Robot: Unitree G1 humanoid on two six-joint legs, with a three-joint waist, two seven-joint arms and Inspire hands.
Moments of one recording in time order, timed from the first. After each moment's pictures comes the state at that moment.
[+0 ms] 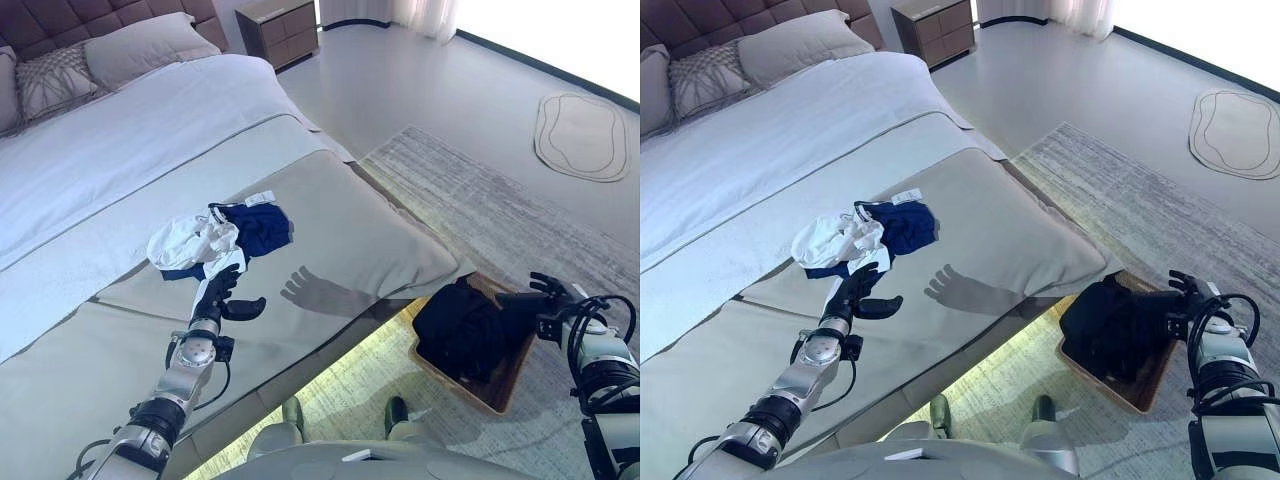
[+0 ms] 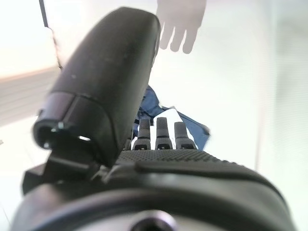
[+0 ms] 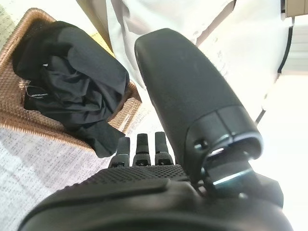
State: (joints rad) left arm -0.11 0.40 -0.30 0.63 -0.24 -0.06 0.23; right arm -0.30 -0.72 -0.02 0.90 0.31 0.24 -0.06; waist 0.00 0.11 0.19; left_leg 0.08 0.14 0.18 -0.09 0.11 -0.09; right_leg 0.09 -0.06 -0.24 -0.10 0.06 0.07
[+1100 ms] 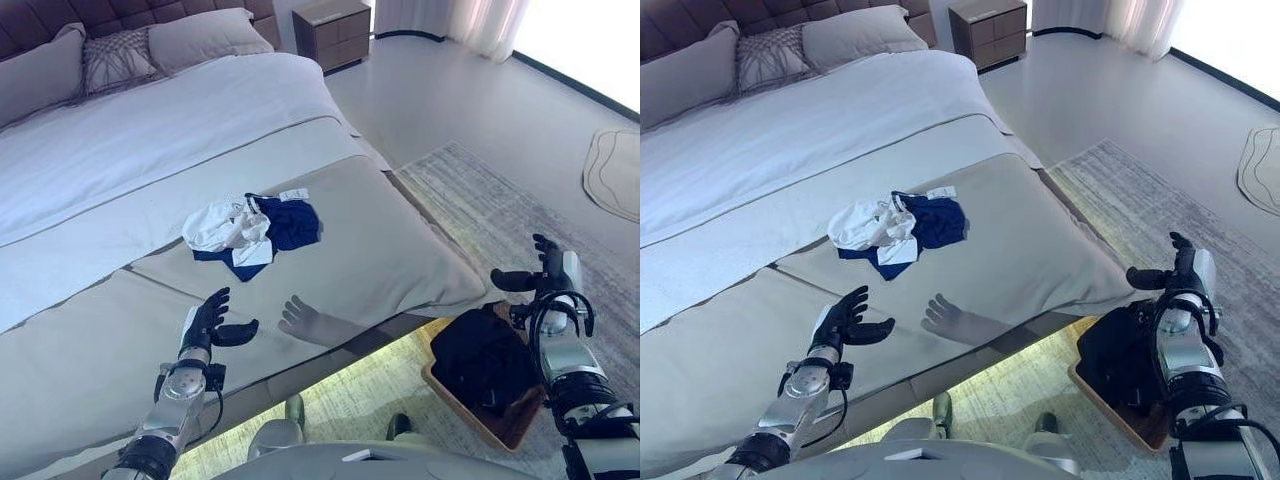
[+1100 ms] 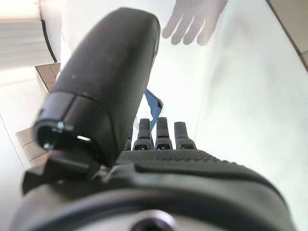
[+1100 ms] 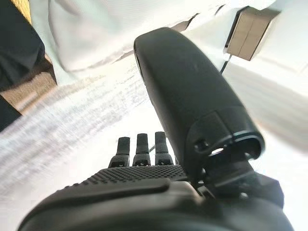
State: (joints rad) left arm 0.06 0.38 -0.22 0.52 -0.23 -0.04 0.21; right arm -0.17 -0.60 0.00 0.57 -0.03 0.13 -0.38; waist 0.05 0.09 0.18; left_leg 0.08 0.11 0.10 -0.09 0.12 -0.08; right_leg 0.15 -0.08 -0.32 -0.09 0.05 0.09
